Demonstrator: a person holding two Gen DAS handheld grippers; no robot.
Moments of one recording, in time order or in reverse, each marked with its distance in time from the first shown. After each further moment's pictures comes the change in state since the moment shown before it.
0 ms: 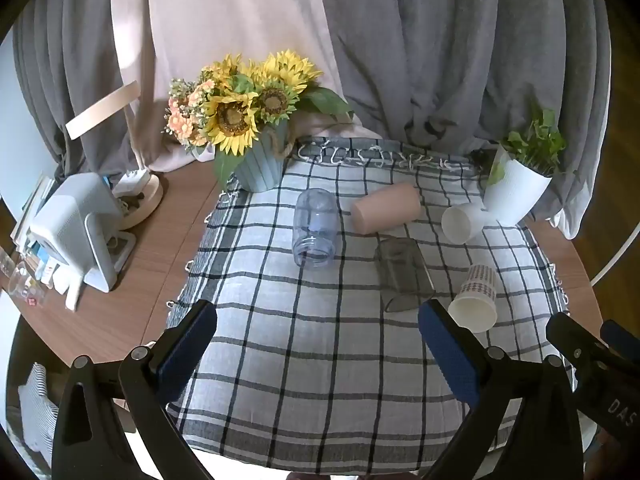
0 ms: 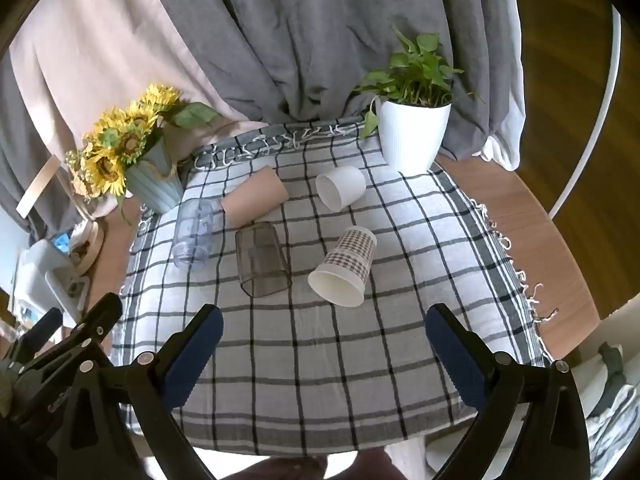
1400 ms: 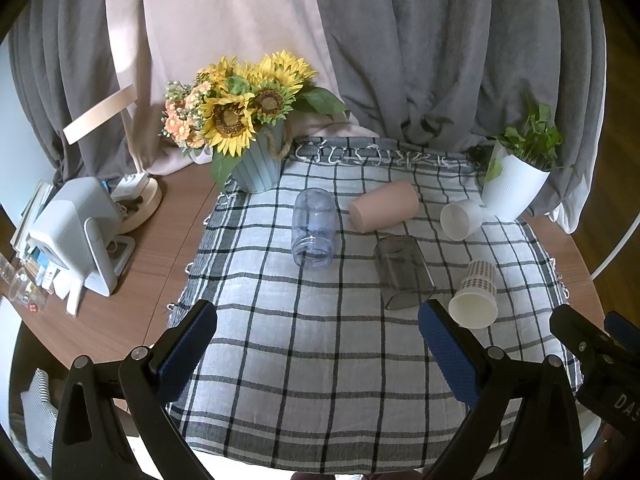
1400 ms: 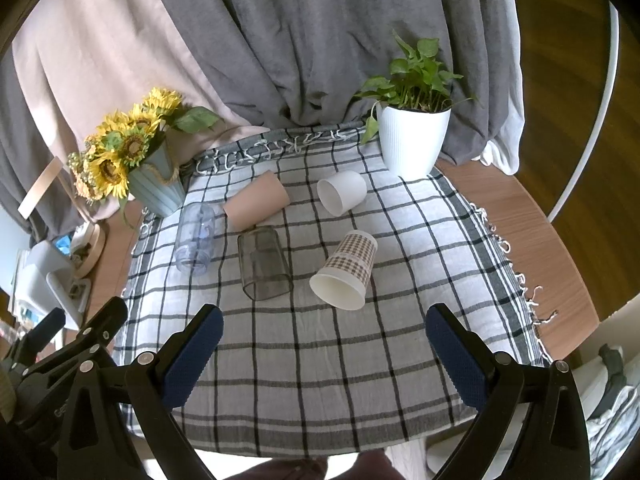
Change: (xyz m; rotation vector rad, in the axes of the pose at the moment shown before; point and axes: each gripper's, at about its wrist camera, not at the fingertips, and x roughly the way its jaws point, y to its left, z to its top) left arm -0.001 0.000 0.002 0.021 0.007 -0.018; right arm -0.004 0.002 -0.001 -0.003 -0.013 0.004
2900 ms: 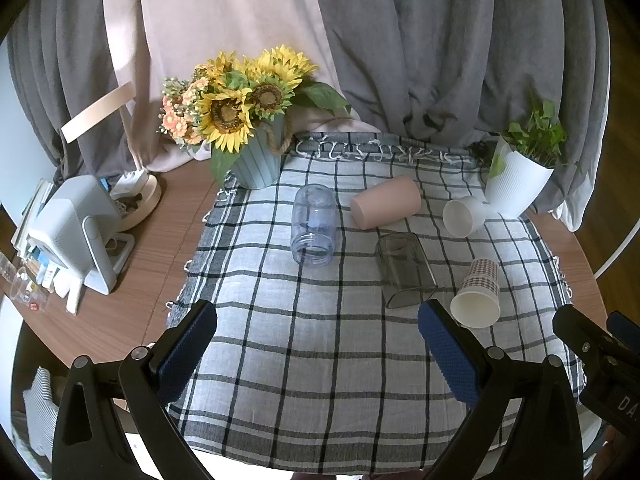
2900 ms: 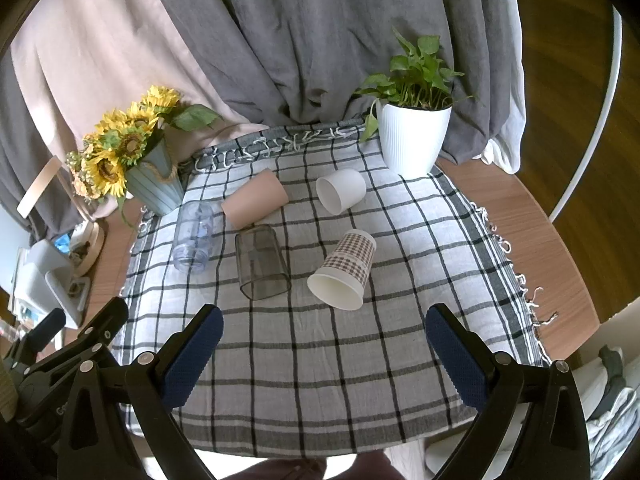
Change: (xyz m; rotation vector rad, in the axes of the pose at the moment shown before) left arm 0.002 0.003 -0.005 -0.001 0.007 0.004; right arm 0.004 -0.002 -0.001 -0.001 0.002 -0.002
